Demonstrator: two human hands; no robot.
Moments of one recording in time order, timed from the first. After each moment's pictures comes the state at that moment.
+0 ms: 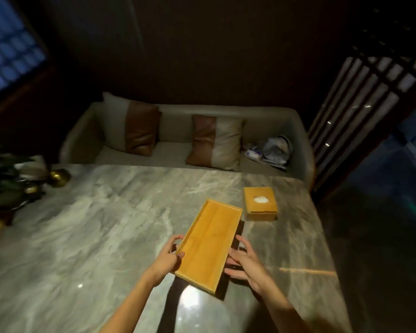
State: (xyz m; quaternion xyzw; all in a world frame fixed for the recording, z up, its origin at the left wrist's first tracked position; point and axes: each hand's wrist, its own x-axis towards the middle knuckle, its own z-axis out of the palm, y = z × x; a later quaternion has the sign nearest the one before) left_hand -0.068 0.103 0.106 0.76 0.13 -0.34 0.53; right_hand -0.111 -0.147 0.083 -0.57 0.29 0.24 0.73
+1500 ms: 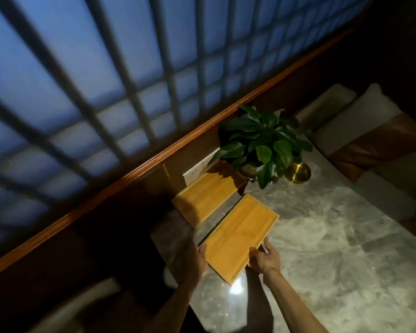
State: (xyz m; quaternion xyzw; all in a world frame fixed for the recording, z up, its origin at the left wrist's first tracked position) left_hand -0.083 0.777 -0.015 0.65 0.51 -0.07 0.56; right_hand 0.035 0.618 -0.037 -0.75 0.24 0.34 0.52
